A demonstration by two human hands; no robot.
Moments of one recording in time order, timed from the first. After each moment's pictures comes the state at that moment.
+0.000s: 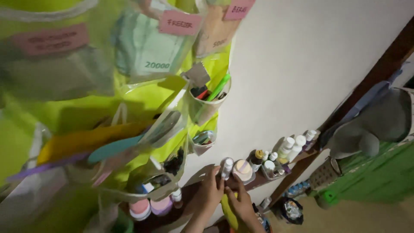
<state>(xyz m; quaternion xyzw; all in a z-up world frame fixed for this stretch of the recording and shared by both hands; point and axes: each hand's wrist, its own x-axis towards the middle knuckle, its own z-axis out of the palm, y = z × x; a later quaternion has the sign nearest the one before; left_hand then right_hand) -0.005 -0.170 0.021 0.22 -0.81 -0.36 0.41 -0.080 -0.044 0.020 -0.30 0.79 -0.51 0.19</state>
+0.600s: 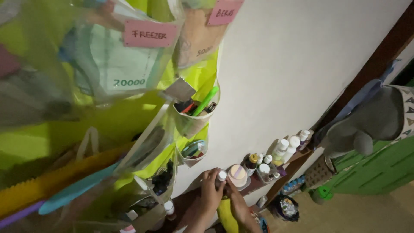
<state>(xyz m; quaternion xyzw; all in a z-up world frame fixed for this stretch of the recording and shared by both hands) -0.046 -0.182 -0.002 0.20 -0.80 -0.40 0.40 -0.113 -0.056 -0.006 -0.30 0.67 -0.60 0.30</state>
